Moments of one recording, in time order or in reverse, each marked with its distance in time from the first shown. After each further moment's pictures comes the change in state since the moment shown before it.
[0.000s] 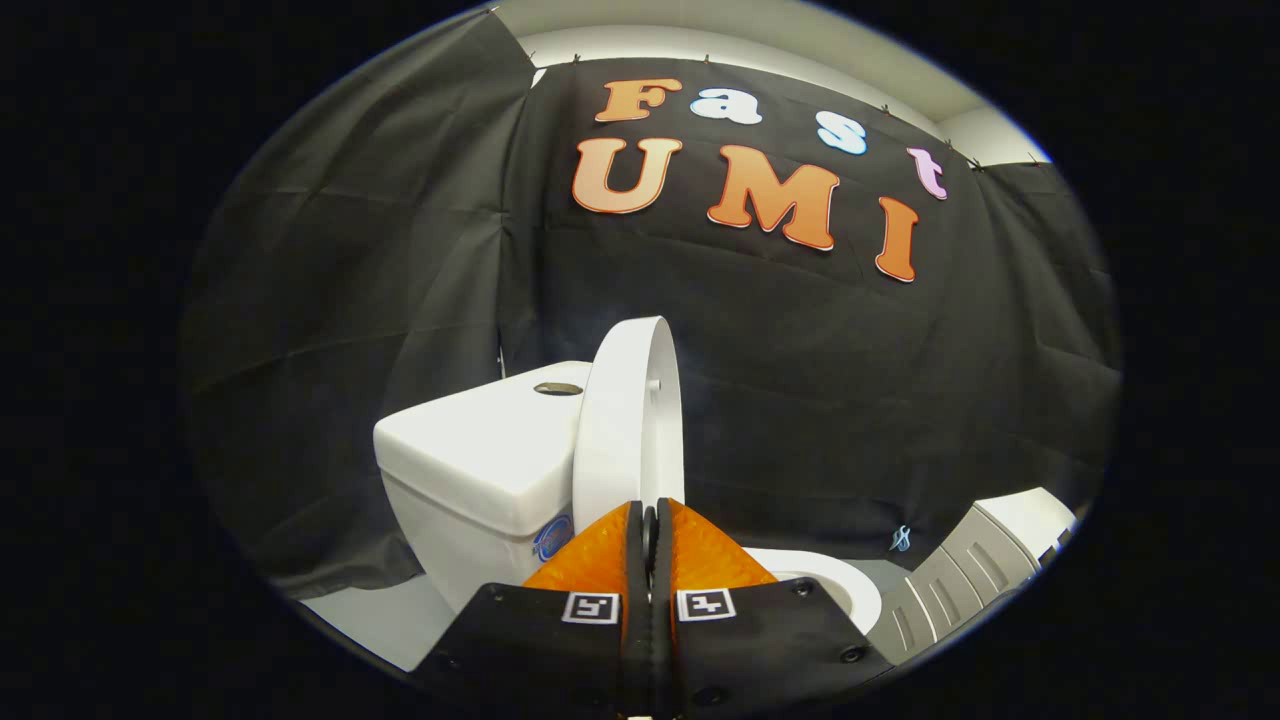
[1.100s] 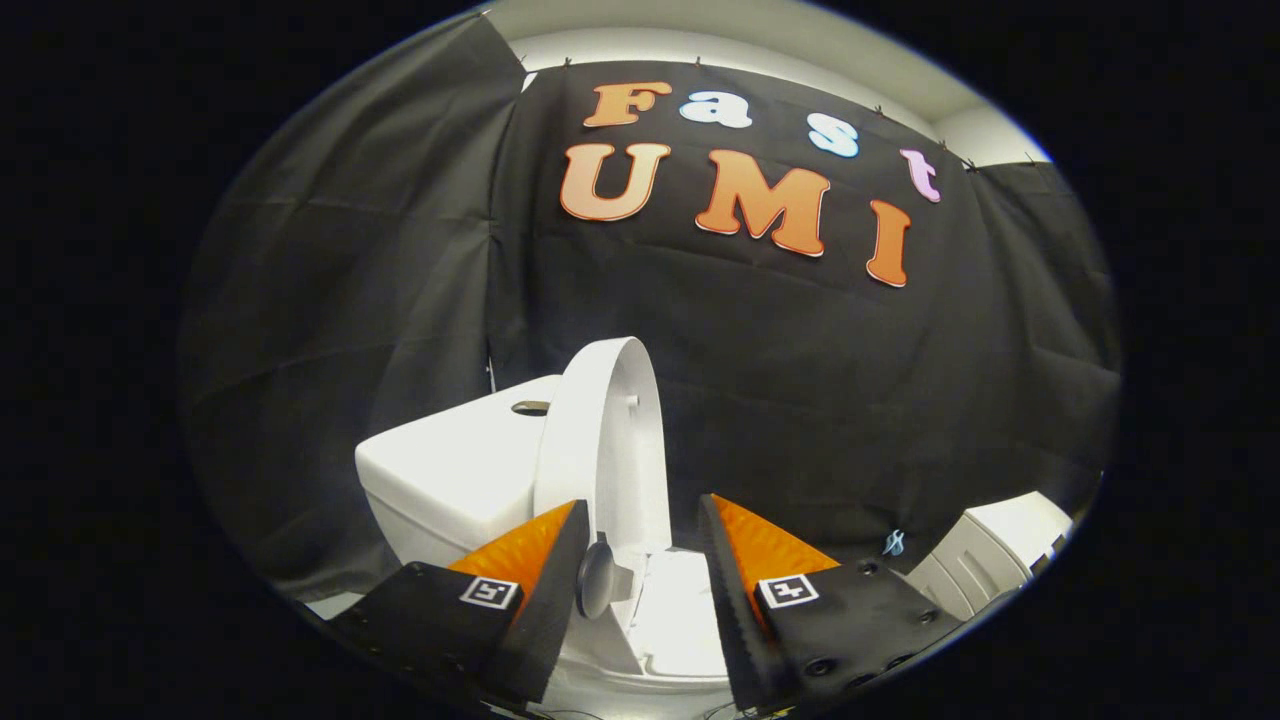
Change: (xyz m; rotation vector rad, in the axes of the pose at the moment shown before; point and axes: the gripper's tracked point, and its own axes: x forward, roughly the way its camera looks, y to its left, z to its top) arm 0.000 -0.025 0.021 0.058 0.004 0.002
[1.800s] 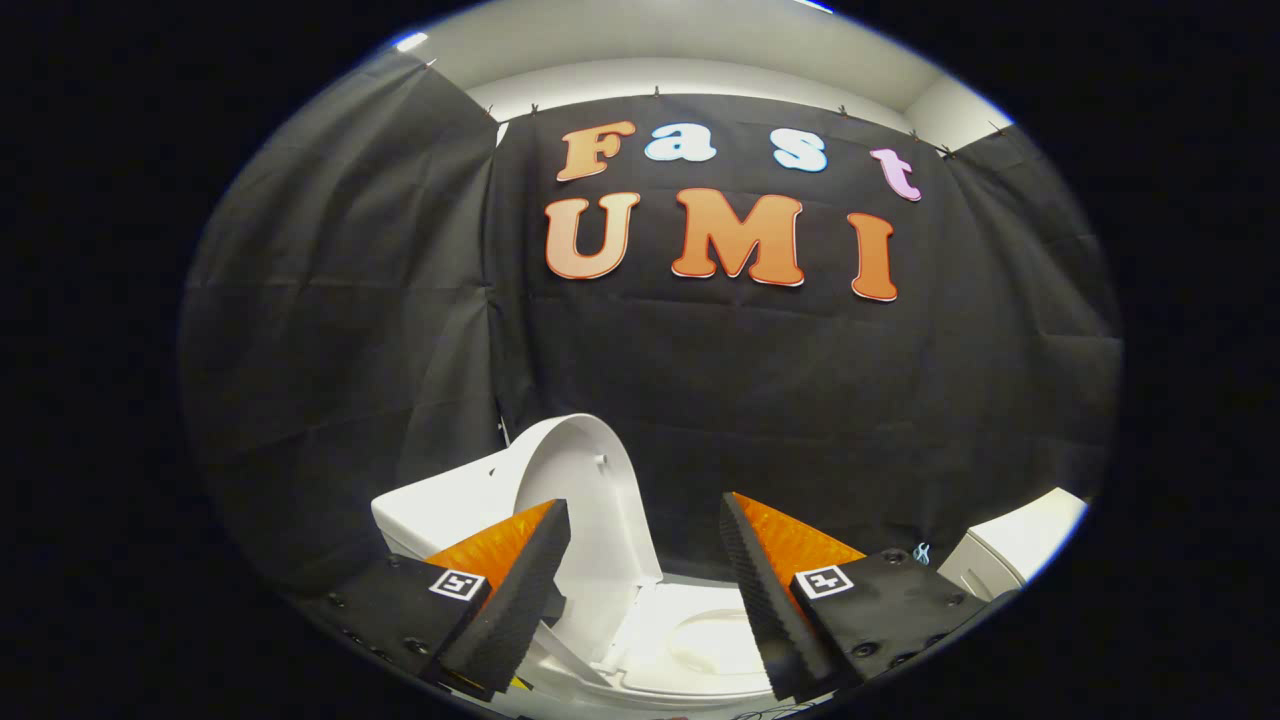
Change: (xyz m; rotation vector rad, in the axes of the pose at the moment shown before) arm -0.051 -0.107 0.063 0.089 -0.142 0.073
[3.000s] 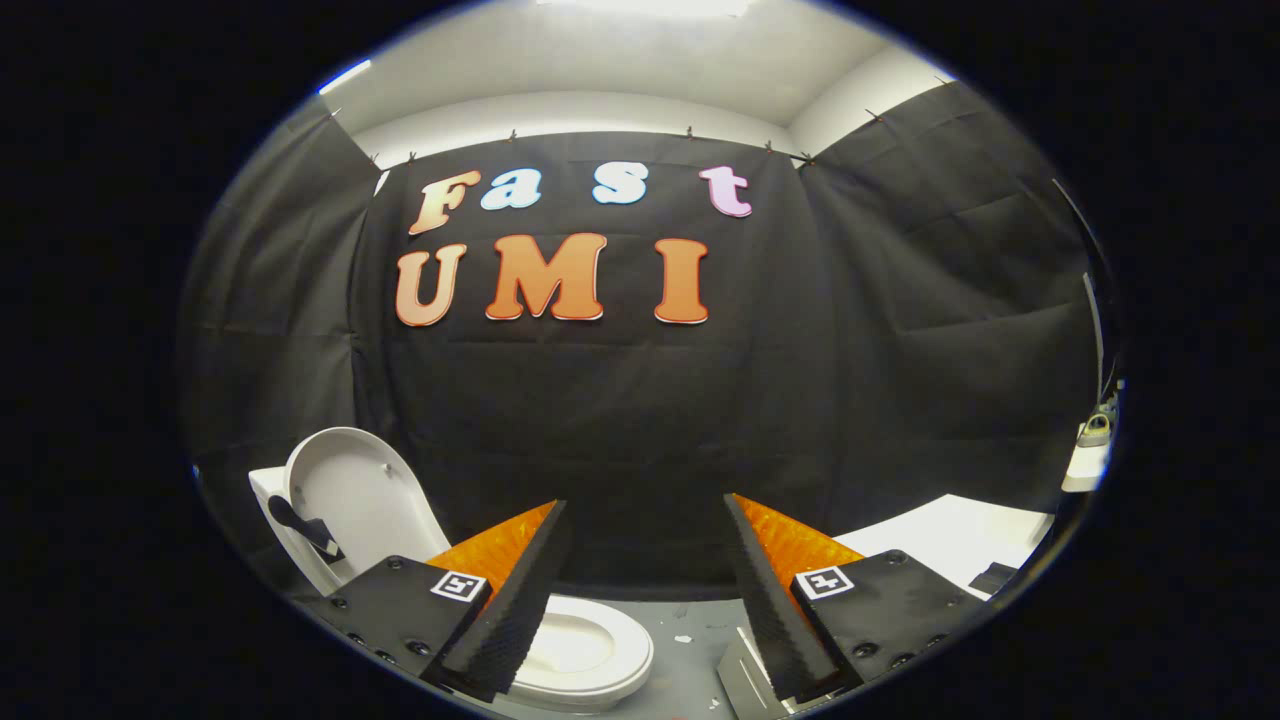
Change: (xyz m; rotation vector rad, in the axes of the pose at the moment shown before) arm -0.129 -0.354 -0.019 0.073 -0.125 -0.291
